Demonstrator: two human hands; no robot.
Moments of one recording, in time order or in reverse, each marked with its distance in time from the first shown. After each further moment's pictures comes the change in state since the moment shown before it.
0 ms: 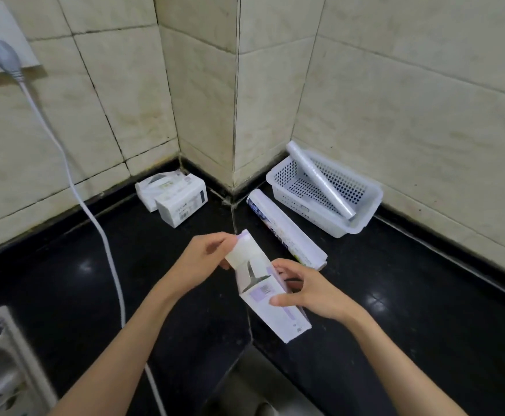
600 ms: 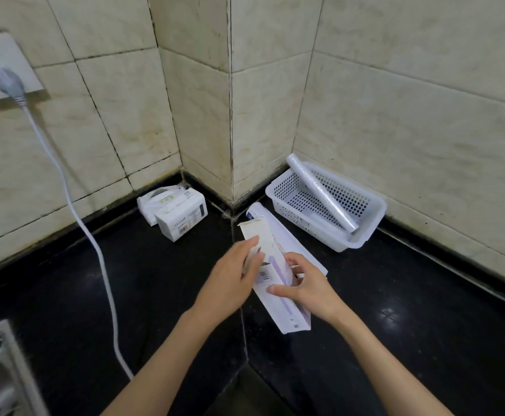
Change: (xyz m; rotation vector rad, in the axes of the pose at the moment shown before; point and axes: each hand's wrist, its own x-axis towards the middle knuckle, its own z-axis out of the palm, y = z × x) left_hand 0.013 0.009 0.062 0.430 0.185 0.183; right_hand 0.024 0.007 -0.021 -0.013 0.290 -0.020
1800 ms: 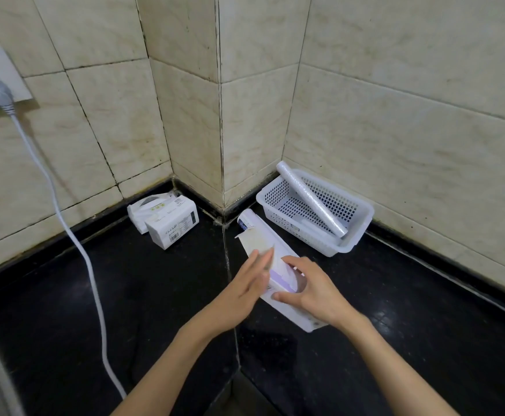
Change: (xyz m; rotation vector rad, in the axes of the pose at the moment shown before) left_hand -0.008 0.012 0.013 -0.350 -0.431 -0.098; right_hand -0.009 -0.001 -0.025 -0.347 0.019 -0.128
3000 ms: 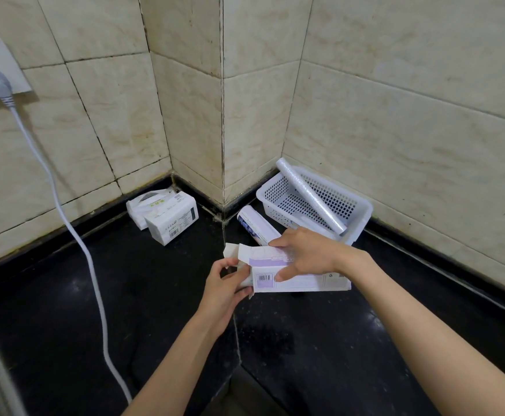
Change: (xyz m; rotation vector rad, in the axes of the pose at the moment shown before) left_hand 0.006 -0.027 0.000 -0.869 0.502 -0.295; right_hand 0.041 -0.059 -0.043 -0.516 -0.385 -0.062
